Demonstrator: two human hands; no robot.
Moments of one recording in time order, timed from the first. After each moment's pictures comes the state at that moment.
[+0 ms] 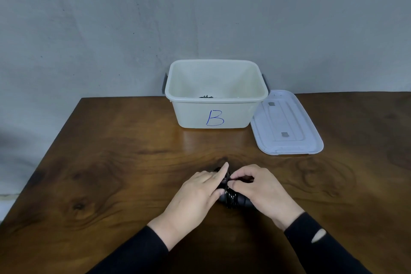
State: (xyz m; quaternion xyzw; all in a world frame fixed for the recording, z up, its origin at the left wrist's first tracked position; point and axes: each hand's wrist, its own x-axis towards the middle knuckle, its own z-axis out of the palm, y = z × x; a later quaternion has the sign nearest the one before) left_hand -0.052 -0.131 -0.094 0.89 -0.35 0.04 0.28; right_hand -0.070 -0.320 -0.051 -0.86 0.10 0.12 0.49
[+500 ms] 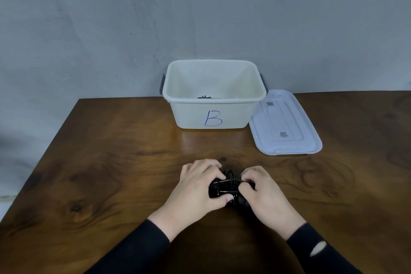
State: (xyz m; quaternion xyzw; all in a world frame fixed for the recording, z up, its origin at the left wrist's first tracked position) left_hand -0.042 -0.138 -0.085 0.91 -0.29 0.02 0.30; right_hand -0.078 -0.327 -0.070 -0.90 0.06 0.06 0.42
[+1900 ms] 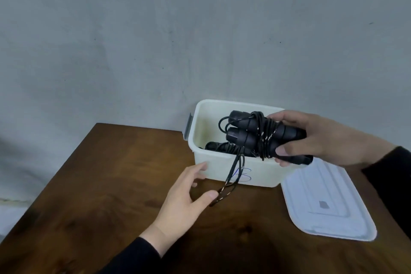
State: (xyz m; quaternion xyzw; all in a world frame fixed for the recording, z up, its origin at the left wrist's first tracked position) left_hand 0.066 -0.085 -0.075 0.84 -0.08 0.00 0.53; right_hand 0.123 -0.355 0.107 -0.82 -0.11 0.23 0.51
